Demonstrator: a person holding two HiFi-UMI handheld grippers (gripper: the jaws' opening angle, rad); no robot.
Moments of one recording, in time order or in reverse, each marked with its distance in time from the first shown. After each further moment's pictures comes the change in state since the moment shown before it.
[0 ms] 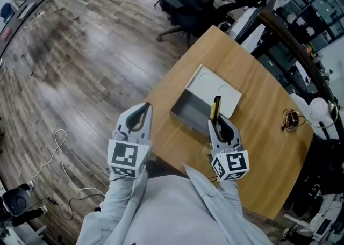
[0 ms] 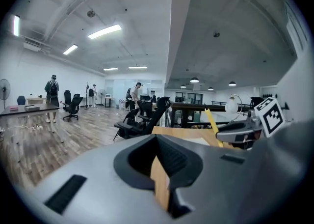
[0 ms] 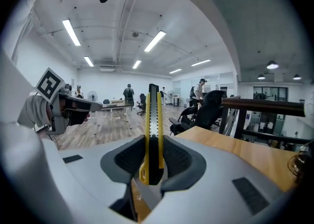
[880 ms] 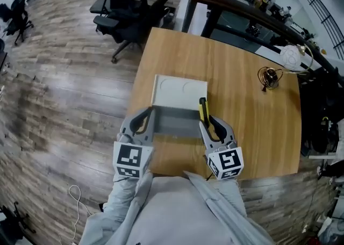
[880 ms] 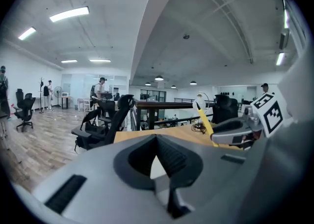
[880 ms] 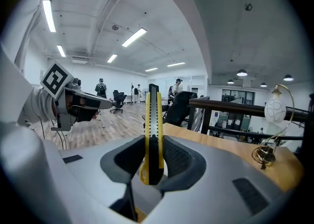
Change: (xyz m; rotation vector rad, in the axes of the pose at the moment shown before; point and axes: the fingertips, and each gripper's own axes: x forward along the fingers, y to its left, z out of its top) left arm 0.105 -0.078 0.032 0.146 0.027 -0.457; right arm -0.031 -0.050 -0.002 0.053 0.041 -0.341
